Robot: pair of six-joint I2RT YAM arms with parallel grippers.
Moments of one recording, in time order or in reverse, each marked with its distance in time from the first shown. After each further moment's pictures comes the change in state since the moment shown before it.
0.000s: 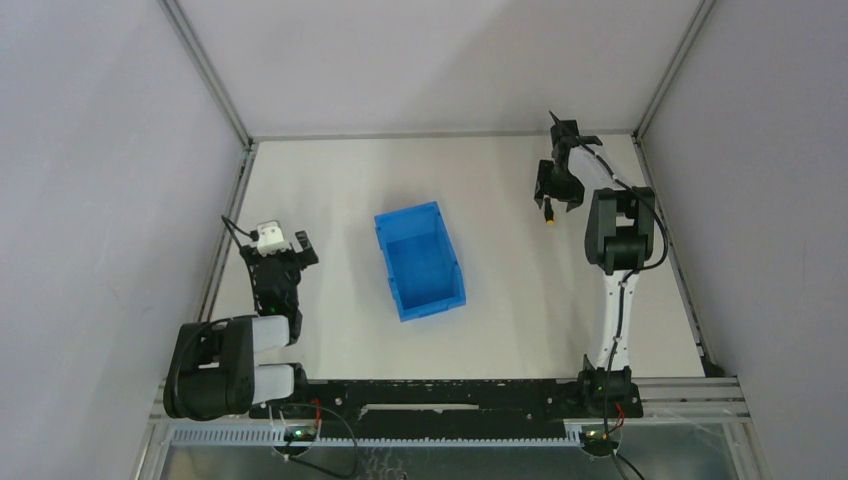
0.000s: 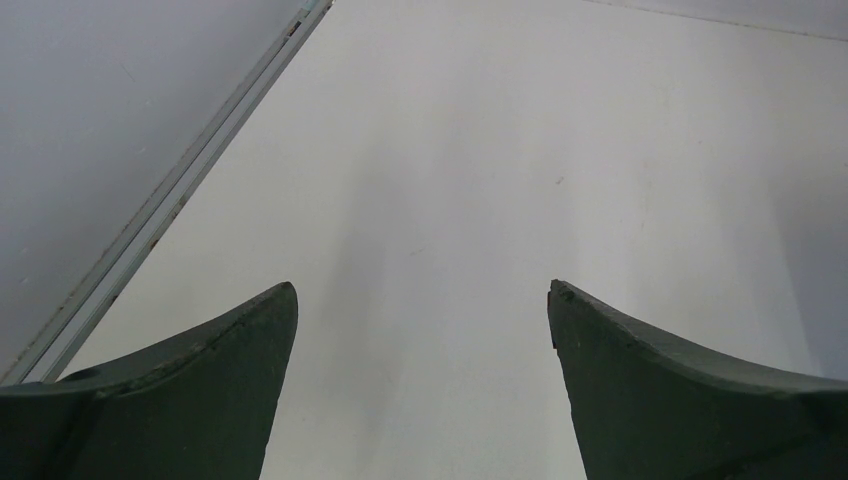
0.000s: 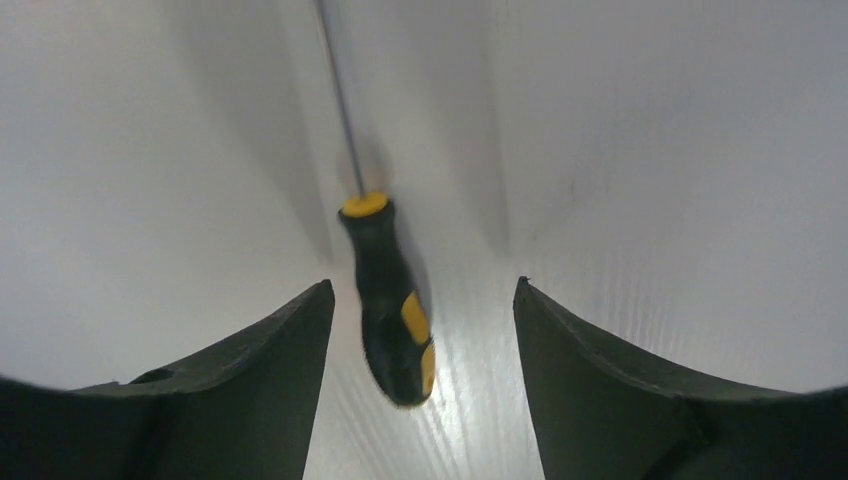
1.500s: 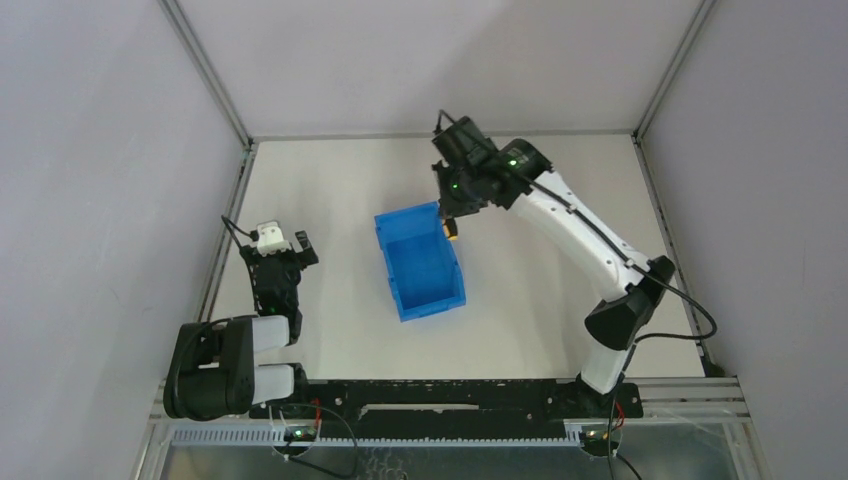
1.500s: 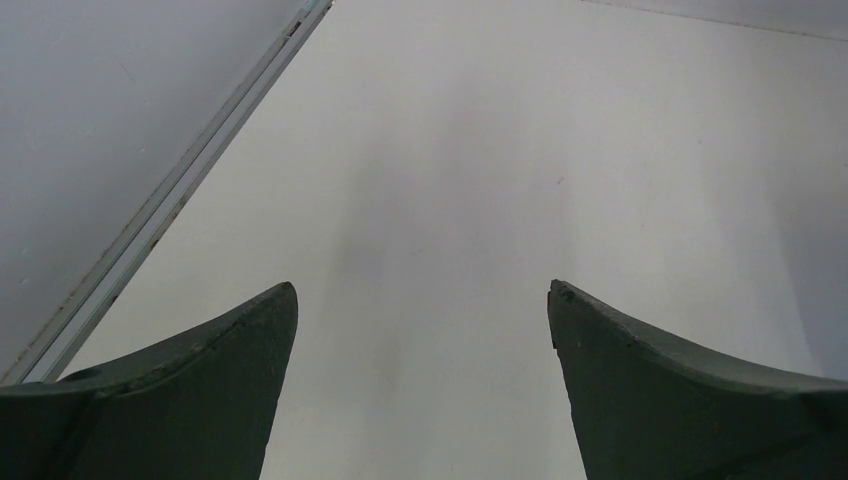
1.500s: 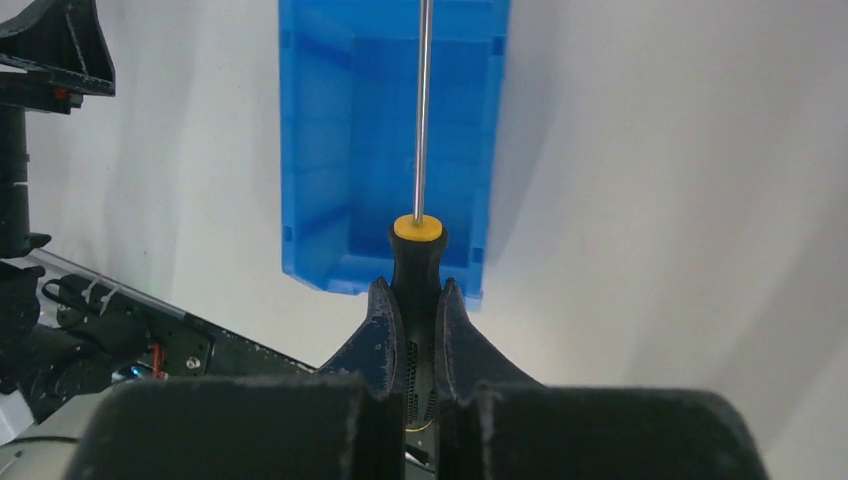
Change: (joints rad) left arm 0.000 0.000 0.000 0.000 0.000 0.000; right arm 0.702 -0.516 0.145 -0.340 -0.001 0.216
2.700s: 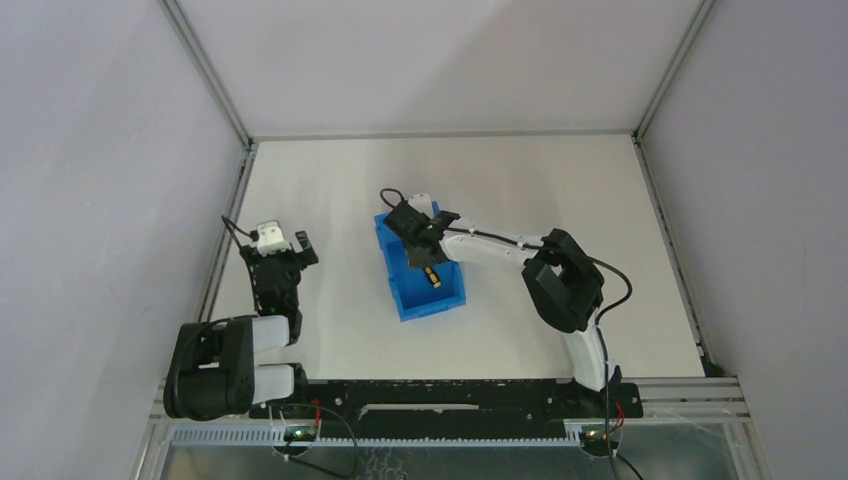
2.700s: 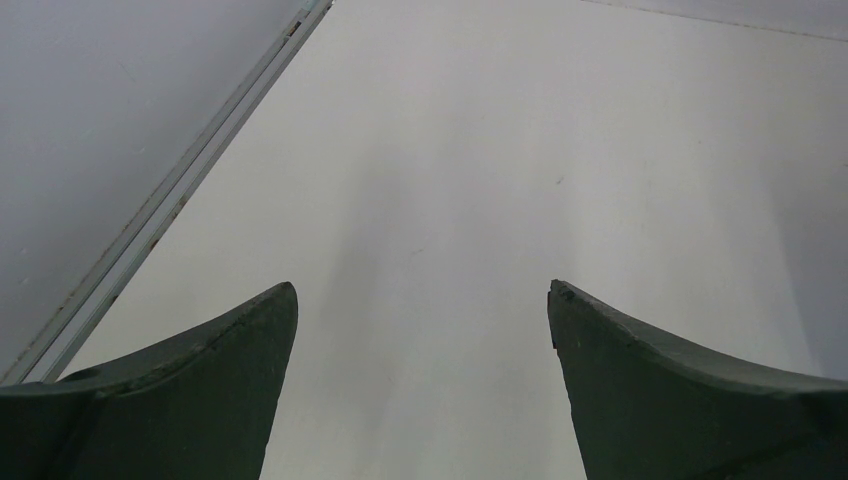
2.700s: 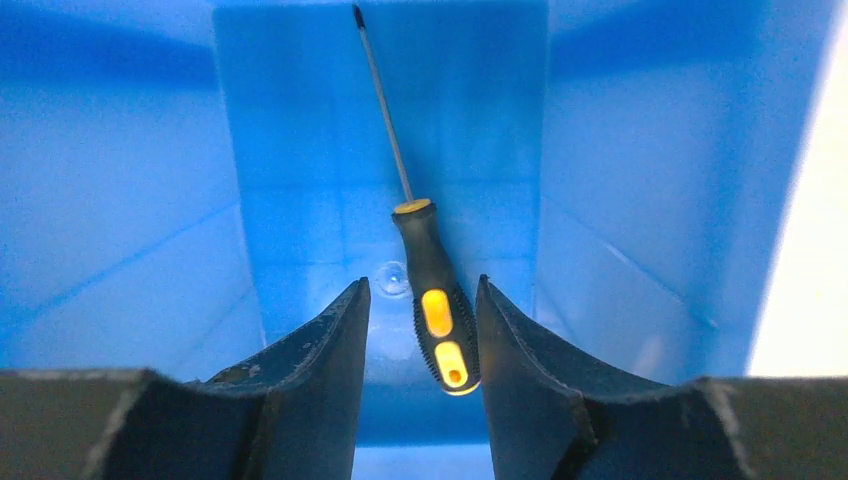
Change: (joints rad) left arm 0.000 0.000 0.000 0.000 0.000 0.000; right arm 0.168 0.300 -0.476 0.584 0.224 0.134
